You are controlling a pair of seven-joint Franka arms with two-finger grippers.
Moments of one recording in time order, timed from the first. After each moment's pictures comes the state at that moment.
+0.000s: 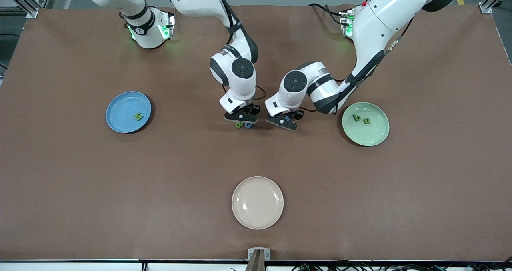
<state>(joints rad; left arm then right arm) -0.13 0.69 -0.63 -1.96 0.49 2.42 -0.68 1.15 0.66 -0.33 -1.84 0.19 2.46 0.82</state>
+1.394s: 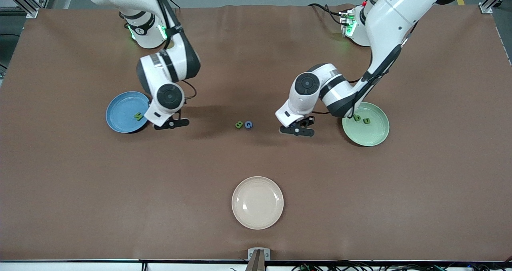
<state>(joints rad) -0.02 0.60 -0.66 -1.93 0.53 2.35 -0.85 0.91 0.35 -0.51 -2.07 -0.02 1.85 0.18</state>
